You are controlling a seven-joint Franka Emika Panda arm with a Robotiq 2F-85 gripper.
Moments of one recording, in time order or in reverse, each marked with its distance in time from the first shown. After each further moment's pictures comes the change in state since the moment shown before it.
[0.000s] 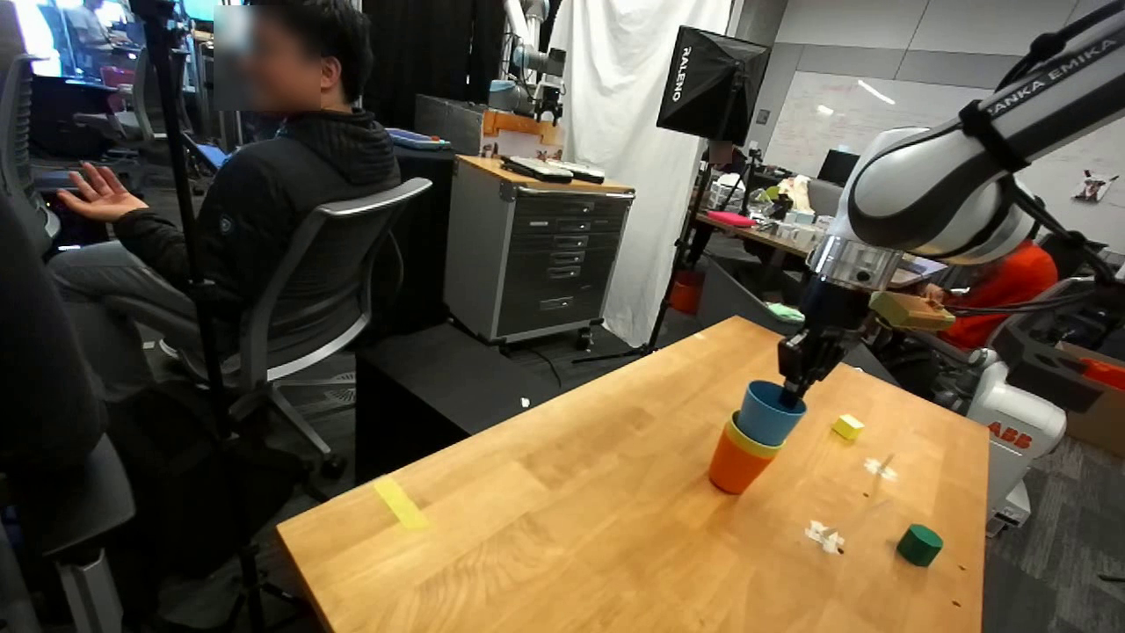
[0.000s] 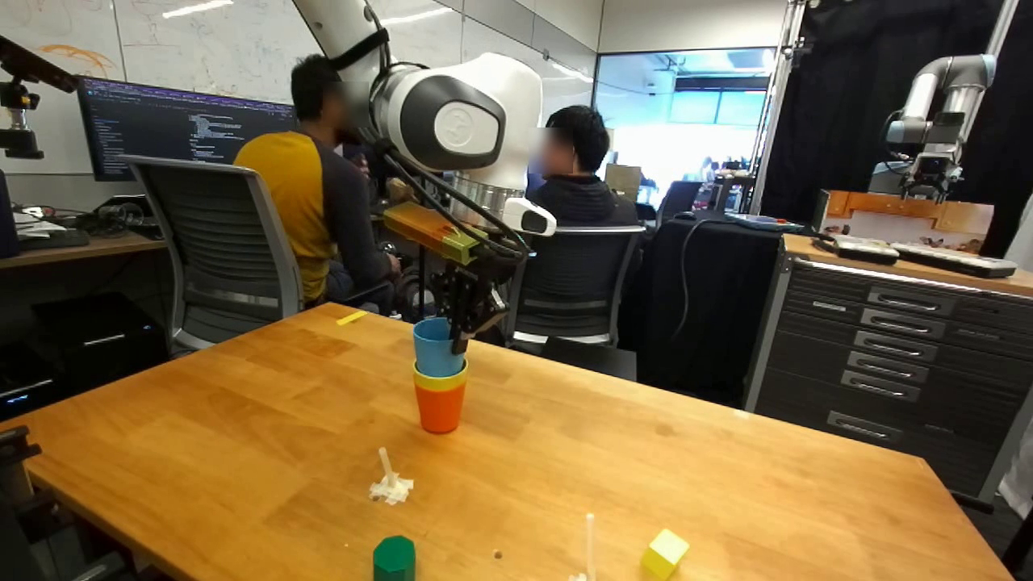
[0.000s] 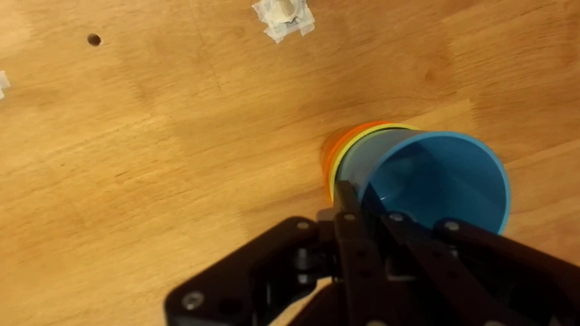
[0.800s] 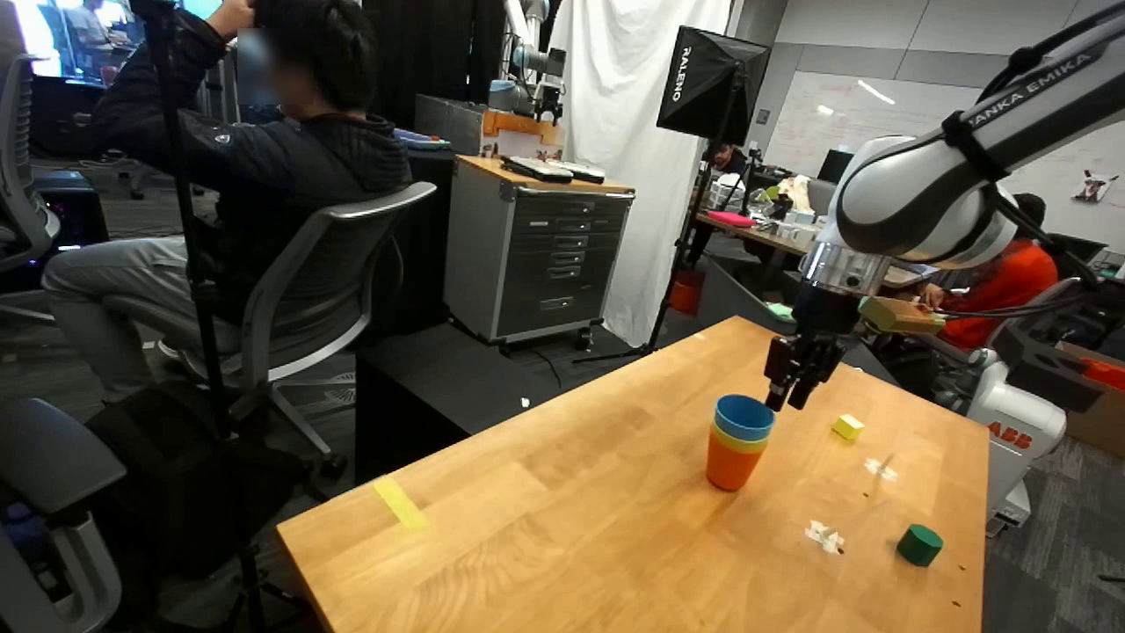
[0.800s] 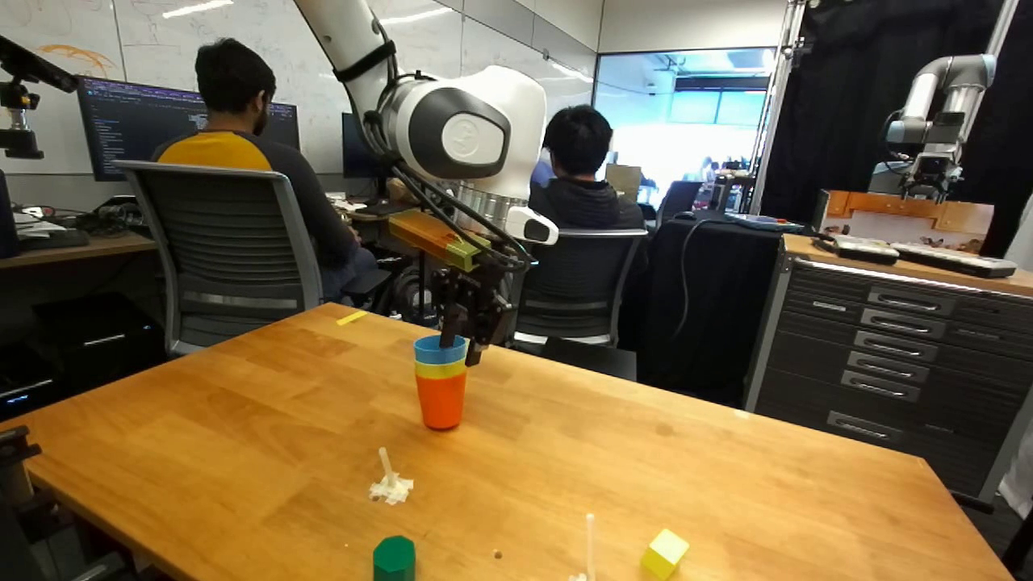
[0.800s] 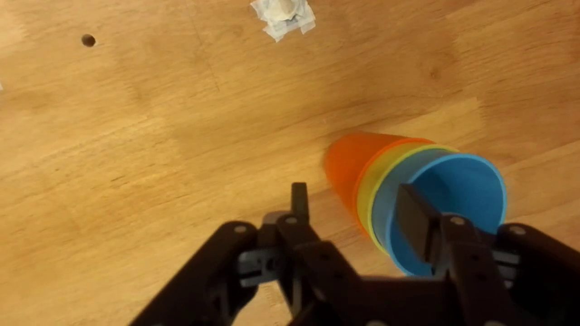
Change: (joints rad) arm 0.000 0.038 0.000 0.039 -0.004 -0.017 0.018
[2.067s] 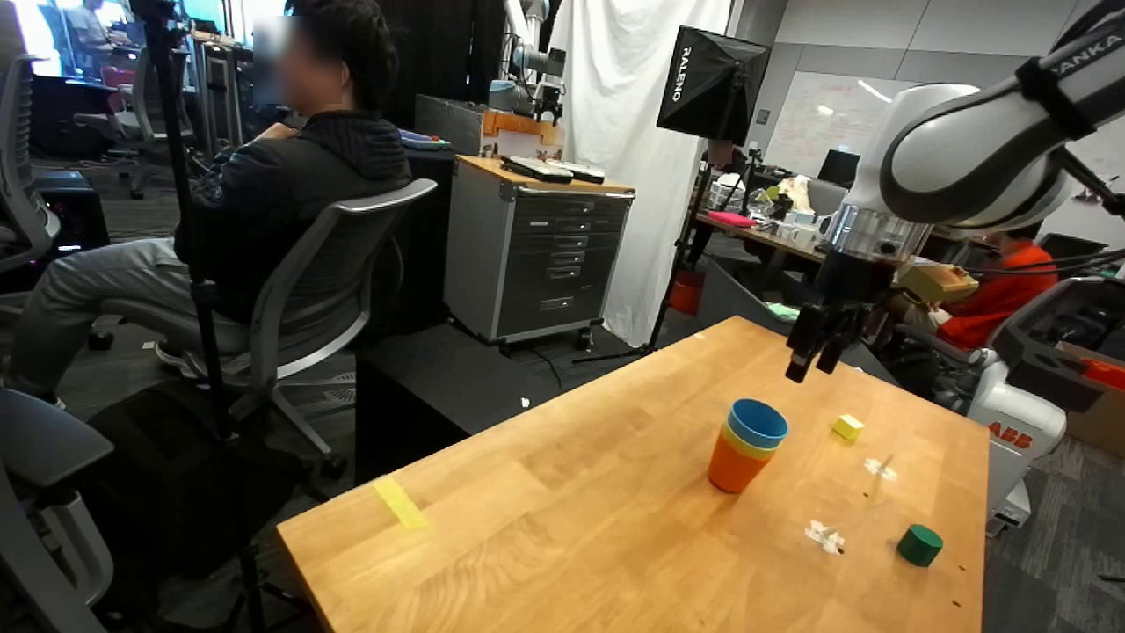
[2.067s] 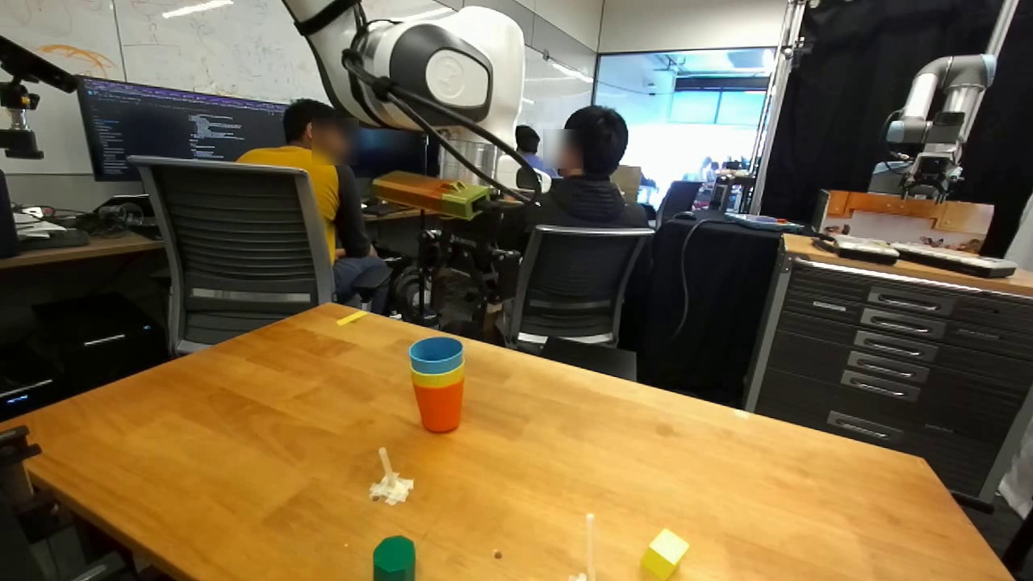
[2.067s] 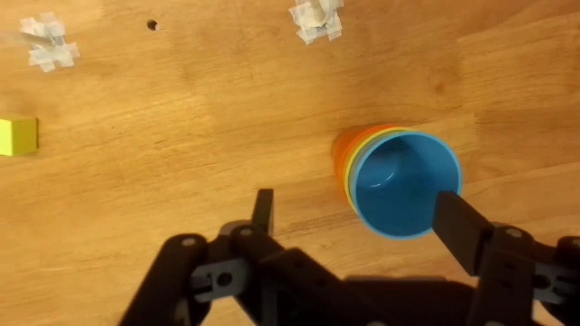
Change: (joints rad) arm 0.015 -0.151 0.000 -0.102 -0.133 0.010 -0.008
